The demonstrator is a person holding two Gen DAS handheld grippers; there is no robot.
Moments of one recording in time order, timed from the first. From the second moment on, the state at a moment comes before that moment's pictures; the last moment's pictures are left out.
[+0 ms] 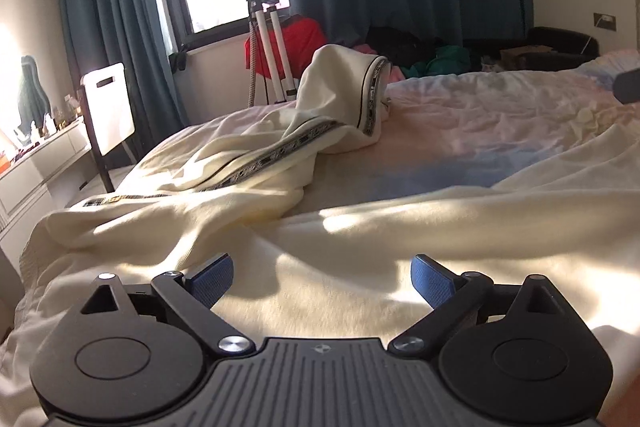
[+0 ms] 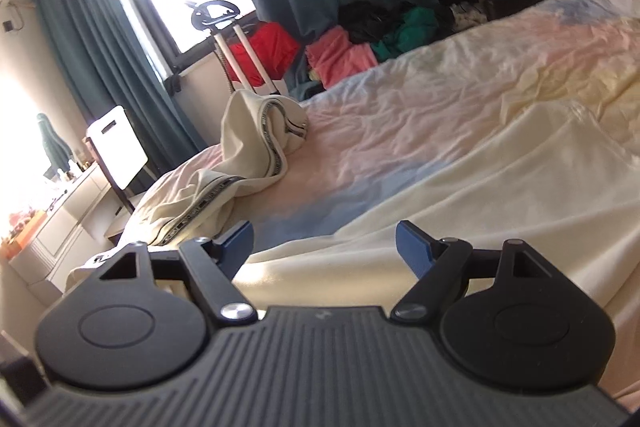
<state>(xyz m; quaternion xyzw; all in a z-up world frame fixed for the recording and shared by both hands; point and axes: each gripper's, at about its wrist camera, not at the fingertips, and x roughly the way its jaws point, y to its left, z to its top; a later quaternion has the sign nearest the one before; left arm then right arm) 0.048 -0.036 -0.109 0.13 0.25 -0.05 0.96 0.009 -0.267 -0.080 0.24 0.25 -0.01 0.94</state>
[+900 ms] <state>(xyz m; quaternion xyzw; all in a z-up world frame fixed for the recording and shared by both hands) 0.369 -0.165 -0.070 0.19 0.17 -0.14 0.96 0.117 -0.317 -0.158 0.24 0.26 -0.13 0.92</state>
